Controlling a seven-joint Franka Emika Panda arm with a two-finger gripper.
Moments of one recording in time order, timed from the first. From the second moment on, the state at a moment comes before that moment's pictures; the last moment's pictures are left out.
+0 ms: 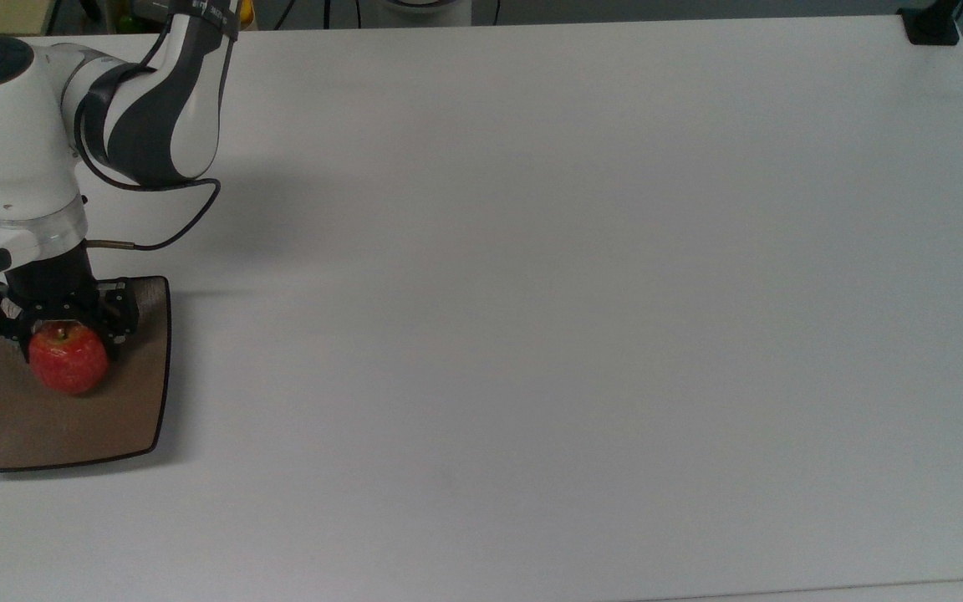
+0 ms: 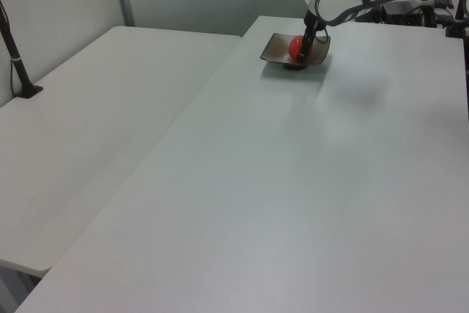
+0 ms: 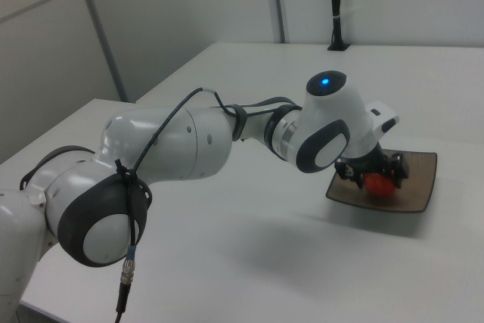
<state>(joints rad) -0.31 0.80 -0.04 -1.23 0.07 2.46 -0.61</state>
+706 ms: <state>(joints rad) -0.31 0.79 -0.04 -1.23 0.07 2.50 -0.61</state>
